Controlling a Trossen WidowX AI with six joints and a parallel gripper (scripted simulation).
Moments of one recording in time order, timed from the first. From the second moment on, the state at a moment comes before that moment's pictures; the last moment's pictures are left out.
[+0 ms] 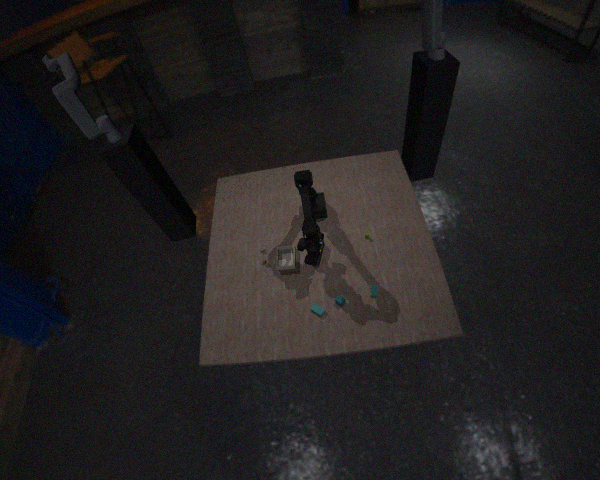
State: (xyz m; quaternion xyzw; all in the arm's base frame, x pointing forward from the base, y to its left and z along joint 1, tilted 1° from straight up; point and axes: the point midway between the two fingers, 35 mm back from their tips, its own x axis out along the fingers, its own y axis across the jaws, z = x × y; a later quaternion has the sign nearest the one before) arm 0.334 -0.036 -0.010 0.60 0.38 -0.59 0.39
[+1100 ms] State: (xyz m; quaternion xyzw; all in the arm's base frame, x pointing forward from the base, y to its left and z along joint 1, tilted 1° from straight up) arm 0.333 -0.036 -0.004 0.60 0.38 -0.59 0.39
